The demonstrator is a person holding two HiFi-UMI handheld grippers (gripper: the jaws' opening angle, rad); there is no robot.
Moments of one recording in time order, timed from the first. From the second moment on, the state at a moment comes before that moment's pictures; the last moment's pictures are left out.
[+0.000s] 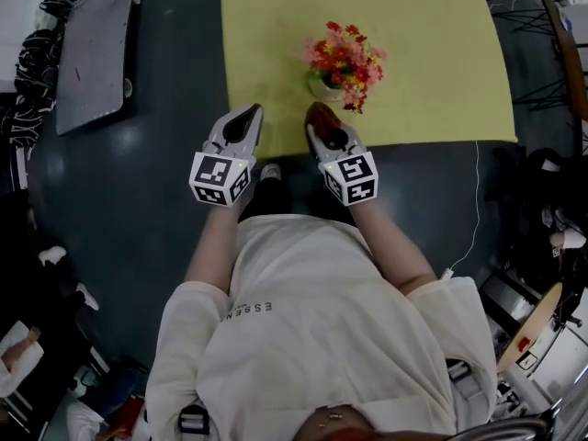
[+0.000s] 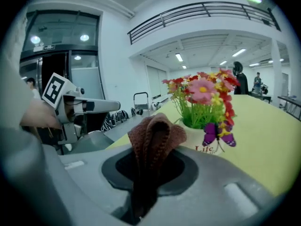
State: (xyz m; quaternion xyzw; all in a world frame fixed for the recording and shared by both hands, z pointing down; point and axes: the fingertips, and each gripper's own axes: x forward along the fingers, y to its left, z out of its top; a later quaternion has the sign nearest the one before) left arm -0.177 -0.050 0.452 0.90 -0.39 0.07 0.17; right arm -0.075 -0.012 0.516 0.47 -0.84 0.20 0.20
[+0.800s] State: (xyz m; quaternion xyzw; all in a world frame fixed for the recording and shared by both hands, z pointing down) left arm -0.190 -0.065 0.492 0.93 -0.28 0.09 0.21; right arm -0.081 -0.103 0.553 0.63 -0.69 0.34 0.10
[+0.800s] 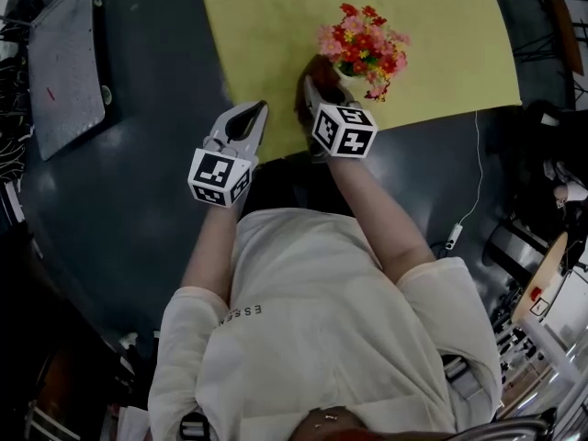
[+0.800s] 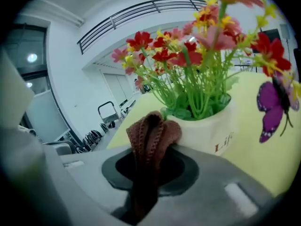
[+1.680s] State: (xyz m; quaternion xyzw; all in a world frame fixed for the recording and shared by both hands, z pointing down) left arm -0.105 -0.069 0.489 0.95 -0.24 0.11 0.19; right arm 0.016 -0.029 0.557 0.61 -0.67 0.41 0.12
